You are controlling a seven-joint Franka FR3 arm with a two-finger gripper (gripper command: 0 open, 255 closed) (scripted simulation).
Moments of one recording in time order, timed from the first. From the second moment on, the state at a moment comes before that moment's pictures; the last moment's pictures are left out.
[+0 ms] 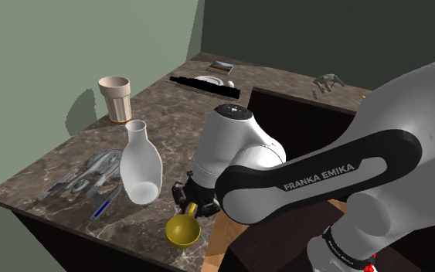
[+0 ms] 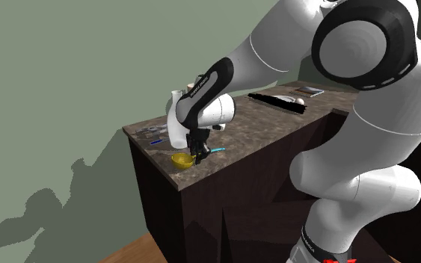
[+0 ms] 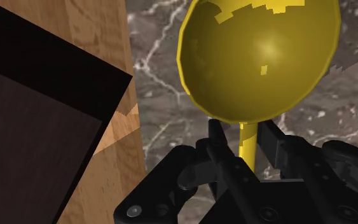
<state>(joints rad) -0.40 -0.27 1.19 -2.50 0.52 2.51 1.40</state>
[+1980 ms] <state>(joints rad) -0.26 -0.52 0.92 -2.33 0.56 2.10 1.37</state>
